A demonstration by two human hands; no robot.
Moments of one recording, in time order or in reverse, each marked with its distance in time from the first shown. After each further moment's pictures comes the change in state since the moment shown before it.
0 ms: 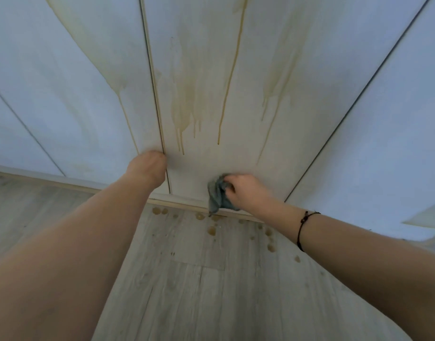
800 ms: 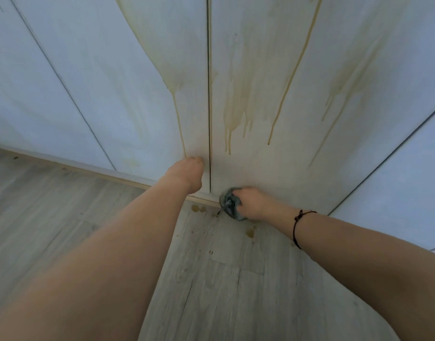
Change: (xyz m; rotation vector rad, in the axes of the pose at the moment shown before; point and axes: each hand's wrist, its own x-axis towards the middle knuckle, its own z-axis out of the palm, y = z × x) left_hand -0.005 -0.027 0.016 -0.125 -0.092 0.050; right_hand 0.043 -0.067 0.054 0.020 -0.447 -0.074
